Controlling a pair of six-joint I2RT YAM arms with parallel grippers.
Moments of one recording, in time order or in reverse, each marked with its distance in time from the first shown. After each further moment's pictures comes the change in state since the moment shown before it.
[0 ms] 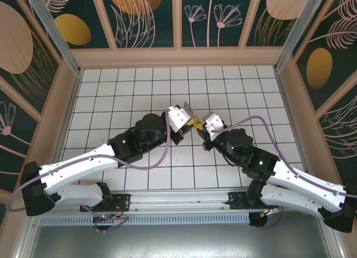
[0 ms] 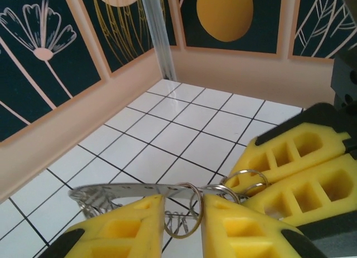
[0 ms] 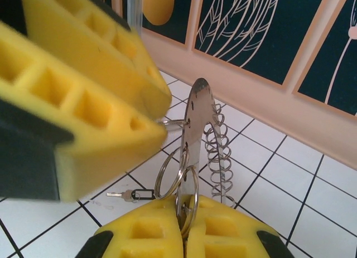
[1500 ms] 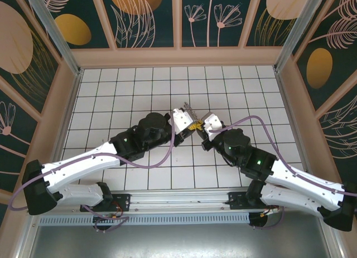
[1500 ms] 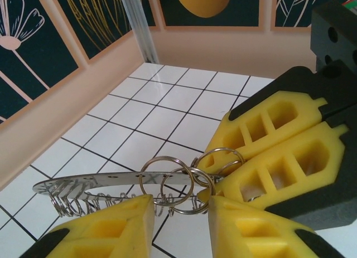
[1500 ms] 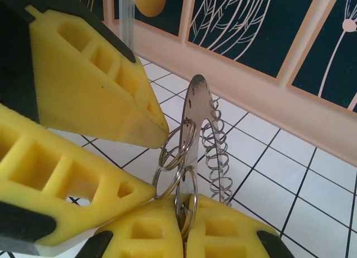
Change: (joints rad) left arm 0.008 0.035 0.010 -0.055 0.105 0.049; right arm 0.007 0.025 0.000 0.001 0.043 0.006
